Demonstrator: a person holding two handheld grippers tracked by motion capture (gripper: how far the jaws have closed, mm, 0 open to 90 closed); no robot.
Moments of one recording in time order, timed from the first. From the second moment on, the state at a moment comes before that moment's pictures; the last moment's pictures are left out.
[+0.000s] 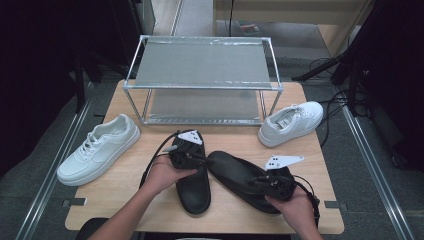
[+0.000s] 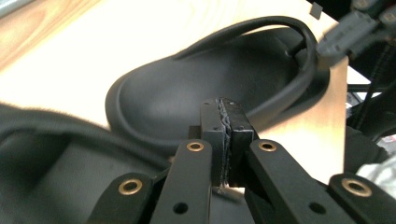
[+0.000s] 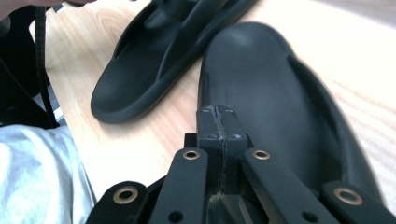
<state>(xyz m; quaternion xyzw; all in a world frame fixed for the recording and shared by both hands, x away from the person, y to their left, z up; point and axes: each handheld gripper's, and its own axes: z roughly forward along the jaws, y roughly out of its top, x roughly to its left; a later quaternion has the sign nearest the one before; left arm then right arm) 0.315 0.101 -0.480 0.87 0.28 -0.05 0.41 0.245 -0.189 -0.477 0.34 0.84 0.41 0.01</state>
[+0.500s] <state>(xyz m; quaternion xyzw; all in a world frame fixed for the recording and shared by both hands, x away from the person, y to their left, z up) 0.314 0.056 -0.508 0.89 0.25 -0.05 0.37 0.229 -0.181 -0.500 0.34 0.86 0.37 -0.02</state>
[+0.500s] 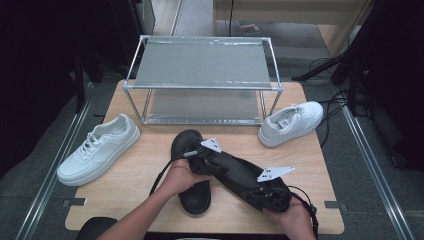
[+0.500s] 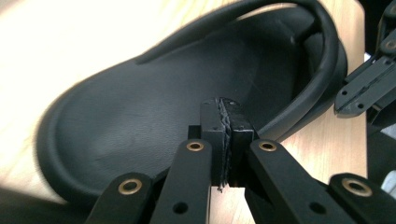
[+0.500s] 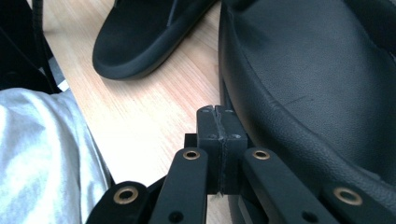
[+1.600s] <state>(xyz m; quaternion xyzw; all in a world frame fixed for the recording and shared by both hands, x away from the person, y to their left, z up) 0.299 0.009 -0.514 0.89 0.24 -0.08 0.37 0.246 -0.221 -0.496 0.42 0.84 0.34 0.01</state>
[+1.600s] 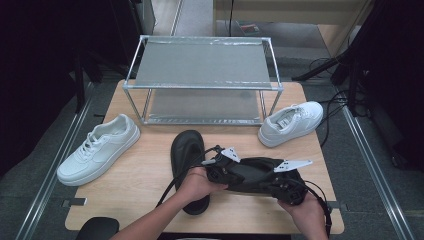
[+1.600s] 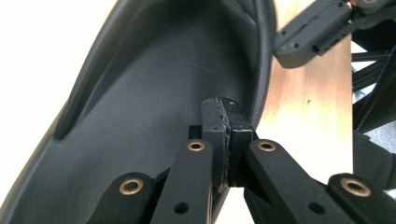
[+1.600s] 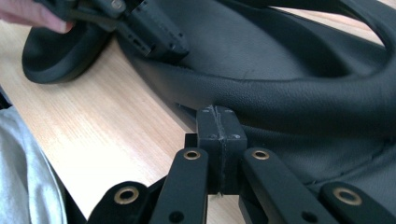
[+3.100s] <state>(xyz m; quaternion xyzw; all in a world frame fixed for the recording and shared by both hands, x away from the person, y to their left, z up) 0.346 0.034 -0.509 0.89 0.31 -0.02 0.34 0.254 -0.236 -0.478 0.45 0.81 0.37 0.06</state>
